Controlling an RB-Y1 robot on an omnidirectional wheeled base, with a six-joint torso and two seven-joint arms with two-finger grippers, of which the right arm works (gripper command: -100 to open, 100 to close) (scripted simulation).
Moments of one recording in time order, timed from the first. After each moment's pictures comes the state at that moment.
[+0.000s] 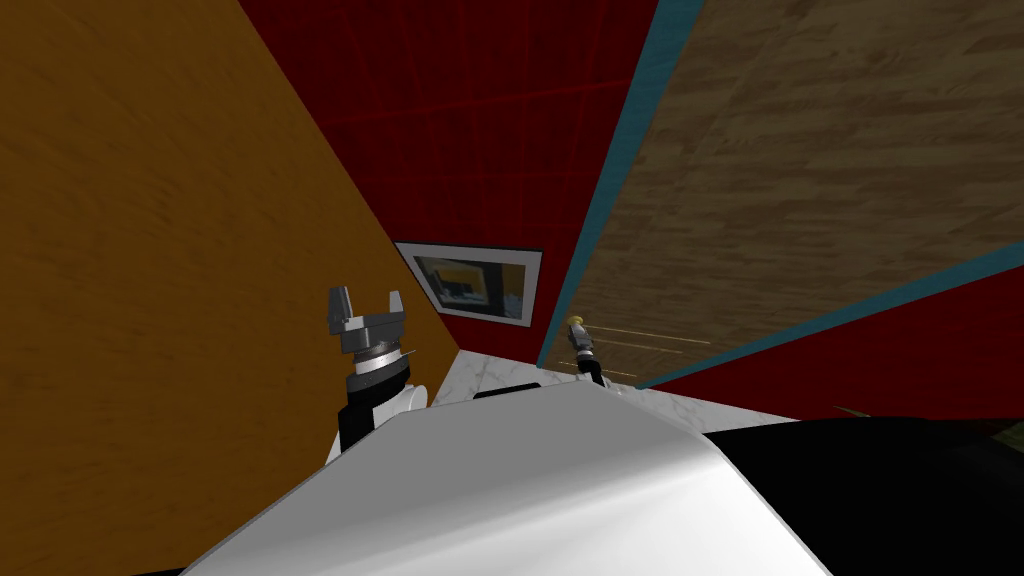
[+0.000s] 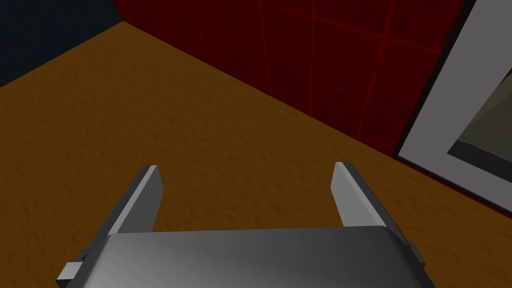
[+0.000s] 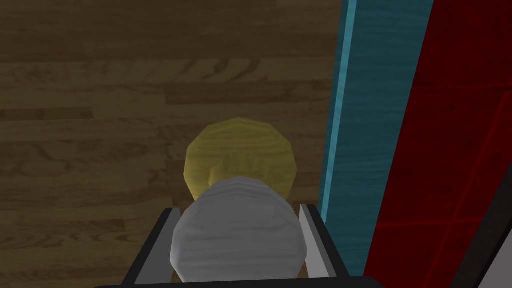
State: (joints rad) arm 0.01 -0.19 -0.27 -0.72 -0.03 -0.83 1.40
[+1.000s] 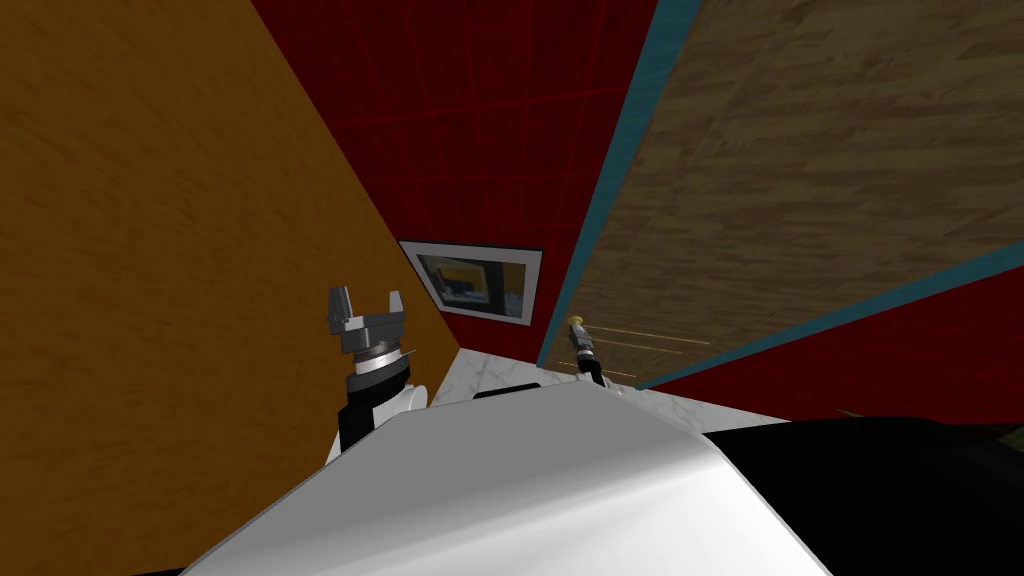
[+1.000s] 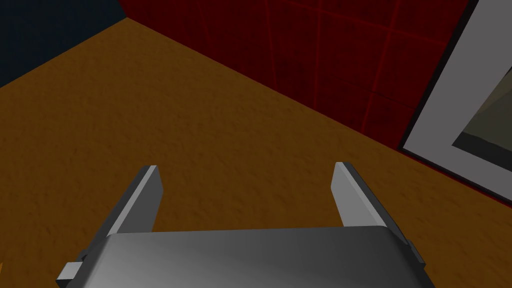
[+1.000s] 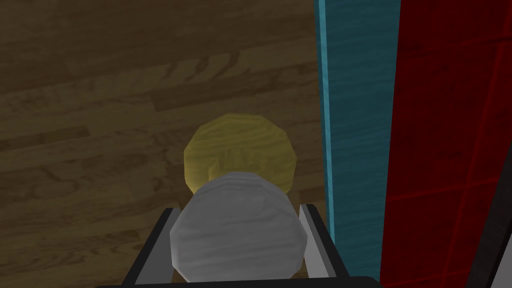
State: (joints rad) arm 0.01 -0.19 -0.26 -0.71 -0.05 -0.83 1.25
